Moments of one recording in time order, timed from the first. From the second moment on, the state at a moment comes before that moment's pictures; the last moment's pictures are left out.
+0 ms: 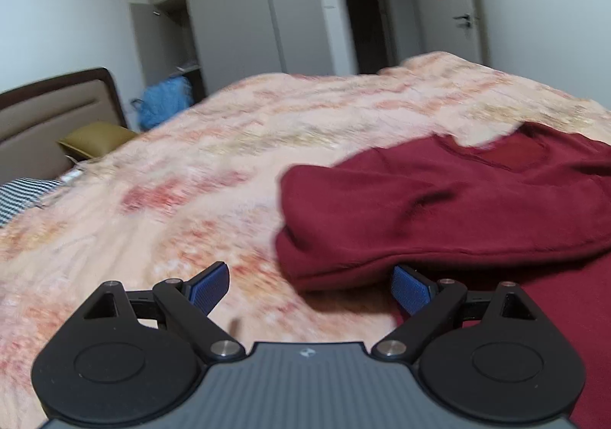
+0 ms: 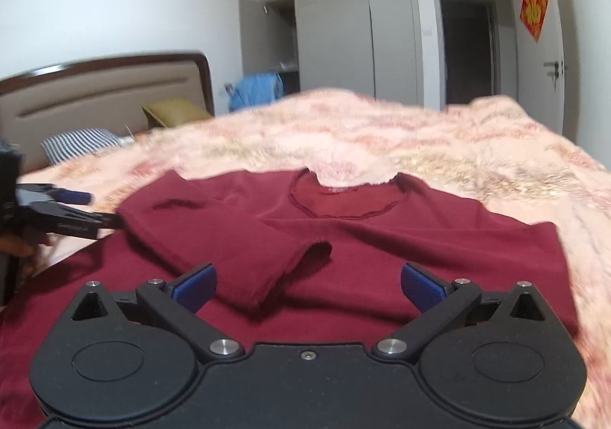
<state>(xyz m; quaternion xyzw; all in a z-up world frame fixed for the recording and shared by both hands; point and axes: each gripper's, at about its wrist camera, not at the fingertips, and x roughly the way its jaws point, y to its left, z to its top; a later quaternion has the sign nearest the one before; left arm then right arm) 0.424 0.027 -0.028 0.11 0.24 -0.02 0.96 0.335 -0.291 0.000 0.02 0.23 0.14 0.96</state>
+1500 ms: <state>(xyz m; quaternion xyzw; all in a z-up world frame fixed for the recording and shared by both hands) 0.289 0.088 -0.033 -0.06 0.34 -0.07 0.94 0.163 -0.327 -0.031 0.09 0.29 0.07 0.95</state>
